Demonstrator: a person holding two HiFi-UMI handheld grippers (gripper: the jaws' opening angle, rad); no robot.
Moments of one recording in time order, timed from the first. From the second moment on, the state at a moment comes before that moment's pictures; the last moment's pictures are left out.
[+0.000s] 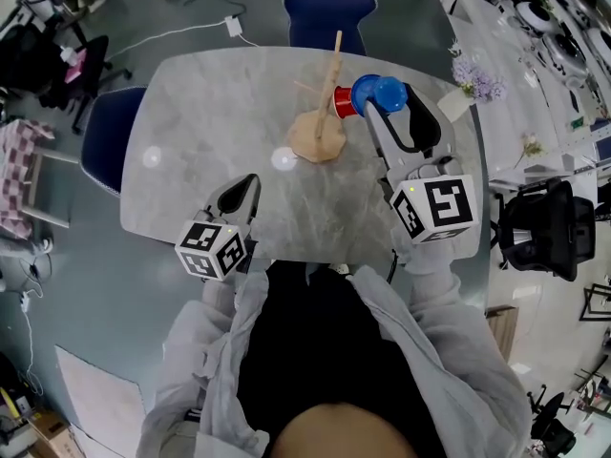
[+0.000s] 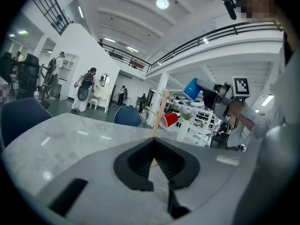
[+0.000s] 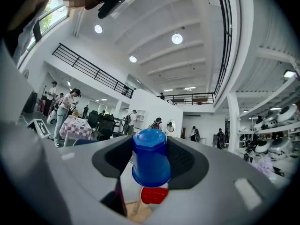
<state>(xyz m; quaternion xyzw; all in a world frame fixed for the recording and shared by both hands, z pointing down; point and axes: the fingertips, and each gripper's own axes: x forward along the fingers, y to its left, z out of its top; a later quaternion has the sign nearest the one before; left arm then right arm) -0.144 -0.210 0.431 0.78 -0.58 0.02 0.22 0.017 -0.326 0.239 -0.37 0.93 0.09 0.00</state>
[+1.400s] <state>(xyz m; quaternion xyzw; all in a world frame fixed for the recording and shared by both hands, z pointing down) -0.222 -0.196 0.485 0.78 -0.56 0.02 0.28 -0.064 -0.334 0.305 -0.44 0.88 0.15 -0.05</state>
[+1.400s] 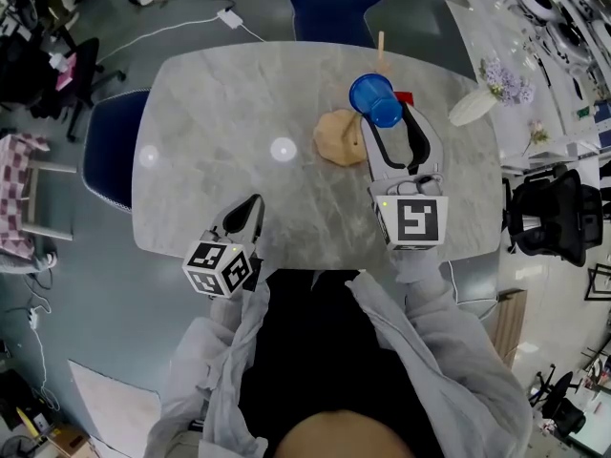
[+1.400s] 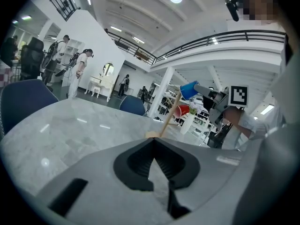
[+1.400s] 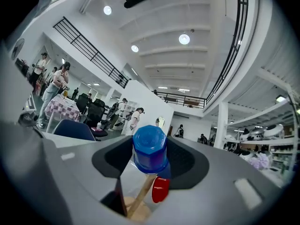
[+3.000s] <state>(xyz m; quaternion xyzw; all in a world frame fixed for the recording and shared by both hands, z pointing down) -0.070 -0.156 0.444 0.84 -0.50 0.03 0.21 0.109 -0.189 0.400 -0.43 0.89 -0.12 -0.05</state>
